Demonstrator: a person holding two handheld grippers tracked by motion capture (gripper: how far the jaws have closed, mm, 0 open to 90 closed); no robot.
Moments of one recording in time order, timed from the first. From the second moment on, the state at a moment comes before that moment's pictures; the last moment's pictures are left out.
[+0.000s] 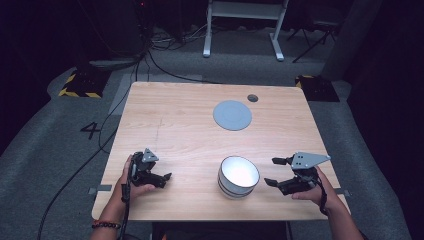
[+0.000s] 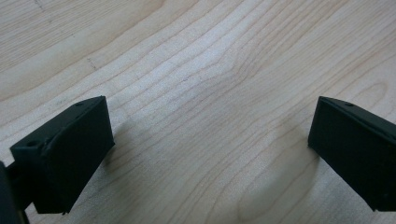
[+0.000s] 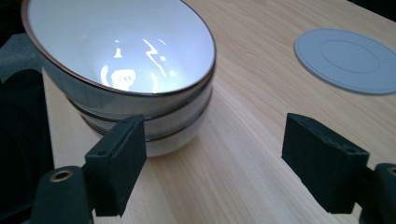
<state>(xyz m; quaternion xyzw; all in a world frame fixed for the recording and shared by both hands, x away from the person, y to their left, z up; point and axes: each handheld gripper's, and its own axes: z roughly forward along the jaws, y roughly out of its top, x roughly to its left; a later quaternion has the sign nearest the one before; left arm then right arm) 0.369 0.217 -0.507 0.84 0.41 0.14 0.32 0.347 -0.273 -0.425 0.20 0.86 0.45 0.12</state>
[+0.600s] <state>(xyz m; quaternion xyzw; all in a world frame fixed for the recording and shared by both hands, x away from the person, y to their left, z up) 0.369 0.217 -0.507 0.84 0.41 0.14 0.32 0.329 -0.251 -0.415 0.14 0.87 0.47 0.11</state>
